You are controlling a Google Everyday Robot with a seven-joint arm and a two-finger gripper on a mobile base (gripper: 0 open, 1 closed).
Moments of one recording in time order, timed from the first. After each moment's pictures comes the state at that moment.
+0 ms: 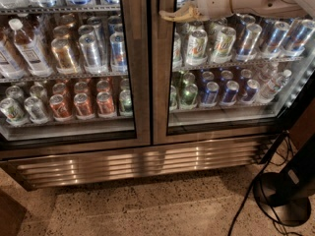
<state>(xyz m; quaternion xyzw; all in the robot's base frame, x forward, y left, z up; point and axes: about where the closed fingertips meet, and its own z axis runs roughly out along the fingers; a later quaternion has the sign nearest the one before) 0.653 -0.033 1.042 -0.72 0.35 -0.01 0.60</state>
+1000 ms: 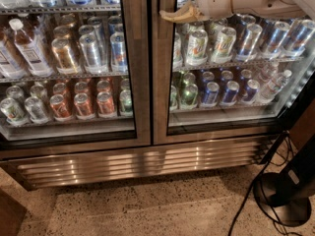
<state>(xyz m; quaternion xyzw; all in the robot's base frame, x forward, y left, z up) 0.657 -0.036 1.041 -0.70 0.37 0.02 0.61</state>
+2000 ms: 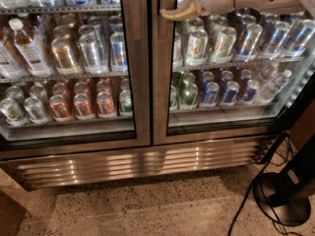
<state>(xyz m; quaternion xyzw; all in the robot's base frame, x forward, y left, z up) 0.654 -0.028 1.054 -0.71 0.34 0.05 0.62</state>
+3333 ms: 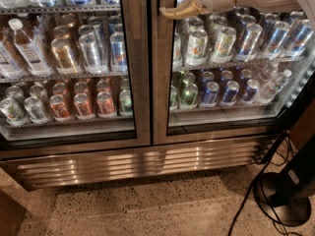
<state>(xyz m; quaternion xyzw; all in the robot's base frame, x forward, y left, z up) 0.657 -0.032 1.057 -0.70 0.32 0.09 0.63</state>
